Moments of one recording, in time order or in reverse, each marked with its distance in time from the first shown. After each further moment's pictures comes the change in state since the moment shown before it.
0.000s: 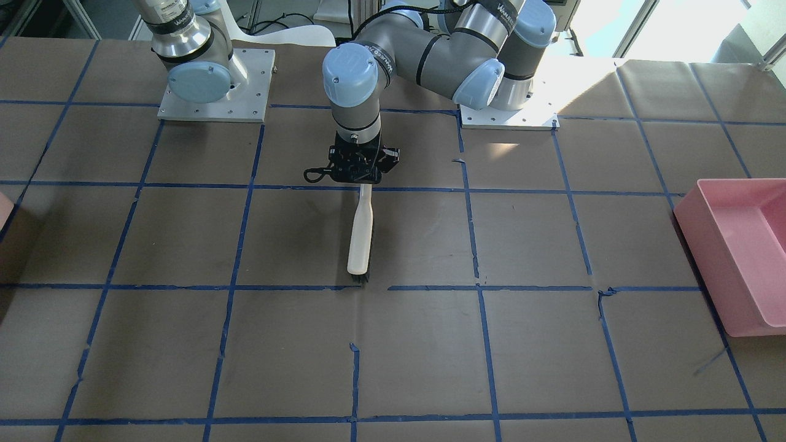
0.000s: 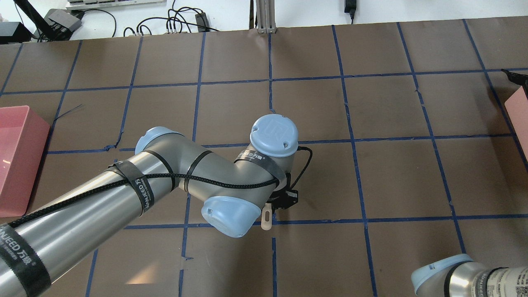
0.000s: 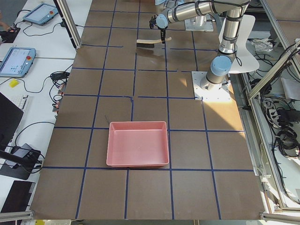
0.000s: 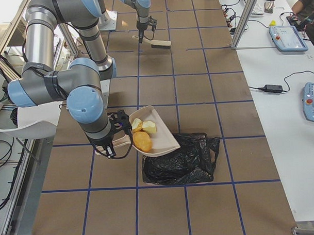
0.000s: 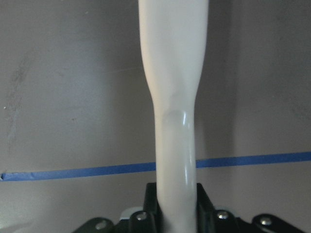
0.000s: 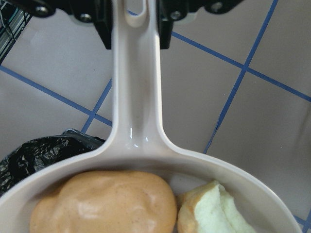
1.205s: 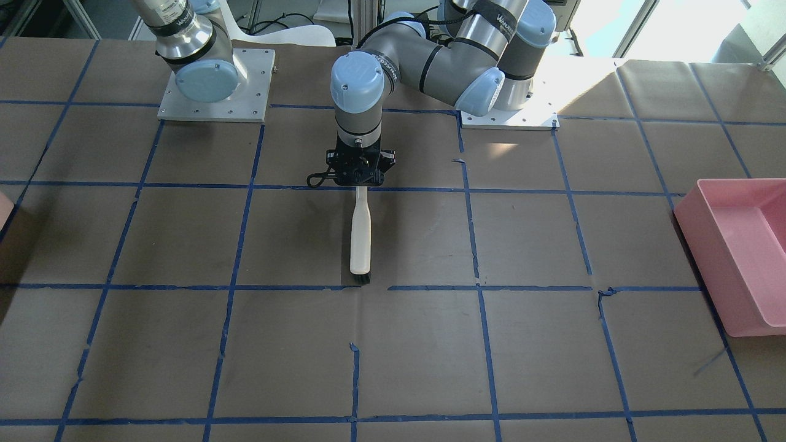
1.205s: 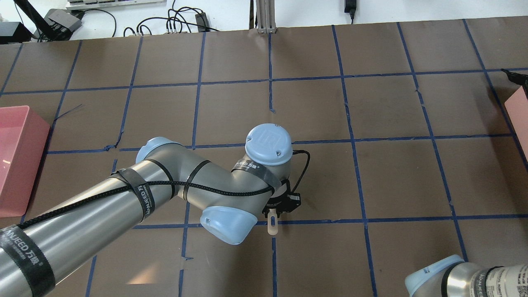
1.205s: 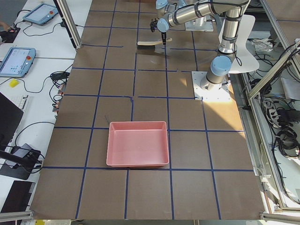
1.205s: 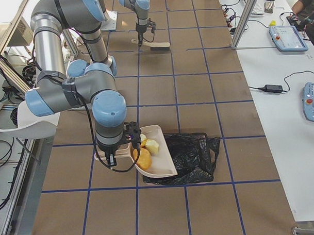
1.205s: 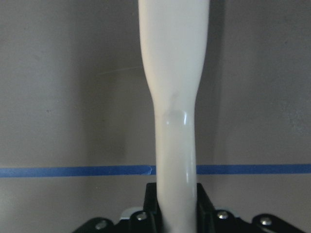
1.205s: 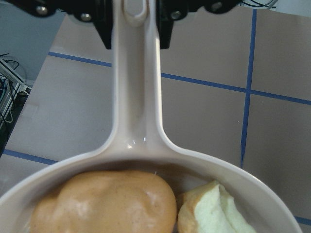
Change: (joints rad) left arm 0.003 -0.009 -0.049 0.094 -0.062 -0.075; right arm 0.093 0.091 -0.079 -0.016 -0.201 0.292
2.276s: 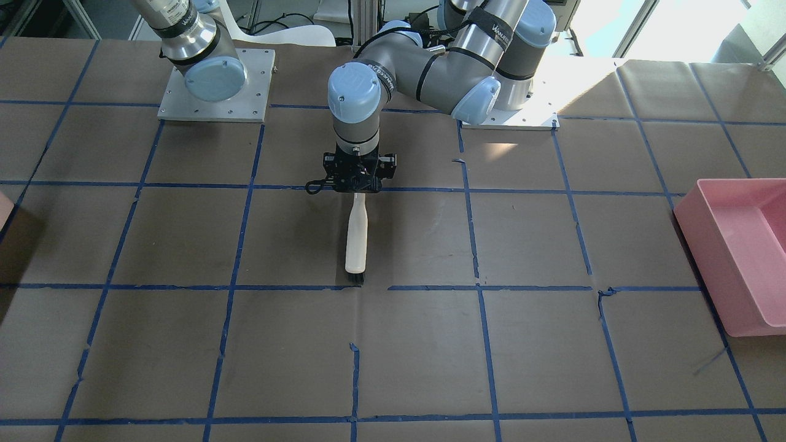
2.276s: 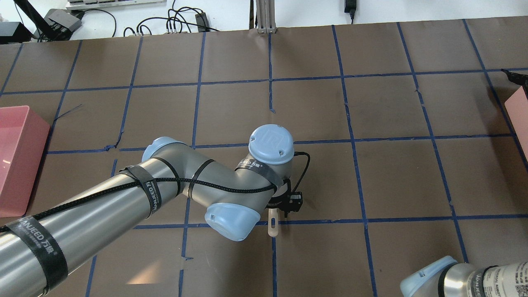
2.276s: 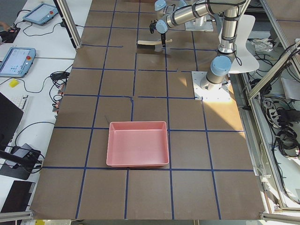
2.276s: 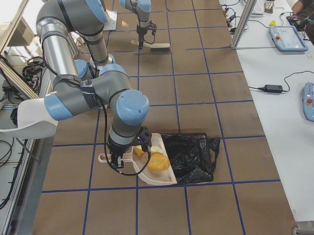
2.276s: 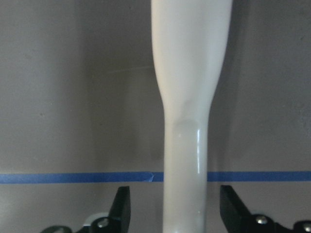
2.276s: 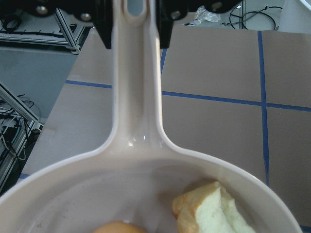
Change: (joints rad) left arm 0.001 -0.032 0.016 0.006 0.008 0.031; right arm 0.082 0.051 -0.057 0.006 -0.159 0.110
